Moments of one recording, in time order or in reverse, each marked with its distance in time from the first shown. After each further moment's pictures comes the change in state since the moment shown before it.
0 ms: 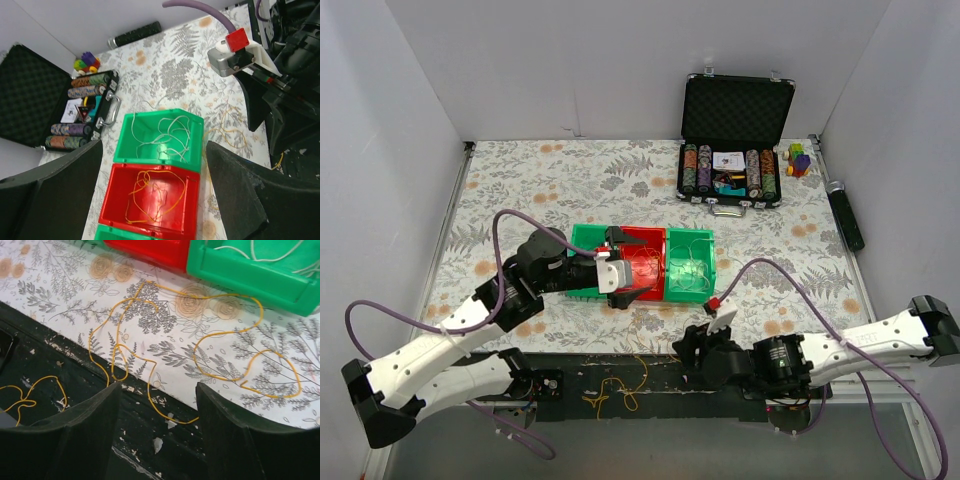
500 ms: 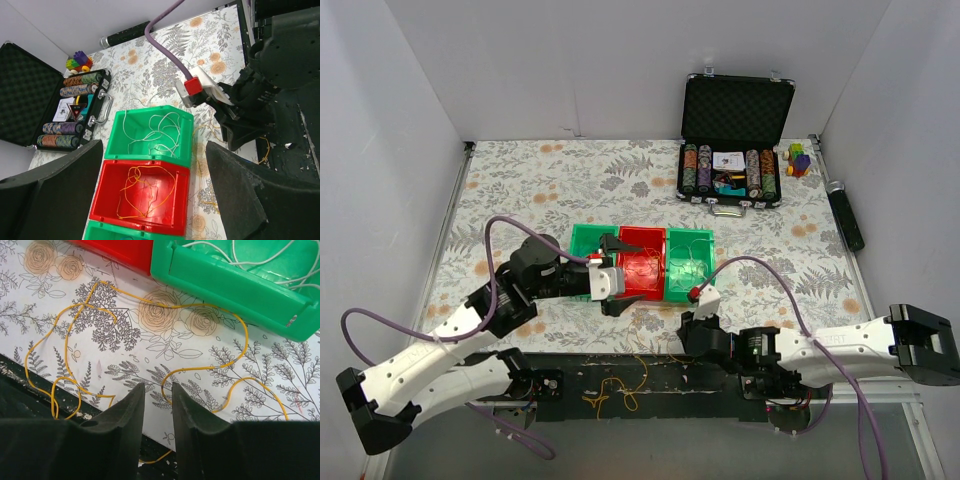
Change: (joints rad) left arm 0.000 -0.048 -0.033 -0.057 0.022 -0.009; right arm -0.257 0.207 -0.064 0.278 -0.189 -0.233
